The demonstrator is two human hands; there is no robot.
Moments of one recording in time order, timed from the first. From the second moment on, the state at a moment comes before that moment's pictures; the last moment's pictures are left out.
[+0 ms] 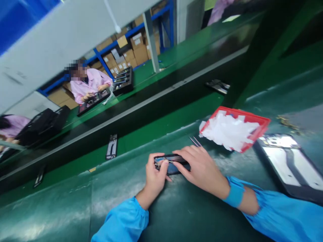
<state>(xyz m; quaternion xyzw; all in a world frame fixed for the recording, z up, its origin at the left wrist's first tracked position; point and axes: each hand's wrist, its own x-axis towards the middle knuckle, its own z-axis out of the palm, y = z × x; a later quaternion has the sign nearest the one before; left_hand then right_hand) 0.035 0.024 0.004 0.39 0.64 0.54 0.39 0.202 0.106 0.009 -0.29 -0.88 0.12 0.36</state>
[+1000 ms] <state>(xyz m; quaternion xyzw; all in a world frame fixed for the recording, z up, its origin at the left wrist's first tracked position) 0.041 0.035 0.001 0.45 0.55 0.56 0.42 0.195 0.108 0.001 -0.24 -0.62 0.66 0.36</state>
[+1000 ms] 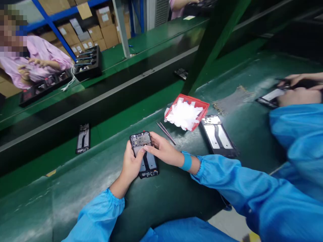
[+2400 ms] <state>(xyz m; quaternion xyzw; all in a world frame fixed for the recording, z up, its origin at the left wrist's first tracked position) 0.047 0.039 0.007 0.30 0.59 0.63 0.41 0.189 0.096 0.007 -0.26 -0.64 0.64 0.34</state>
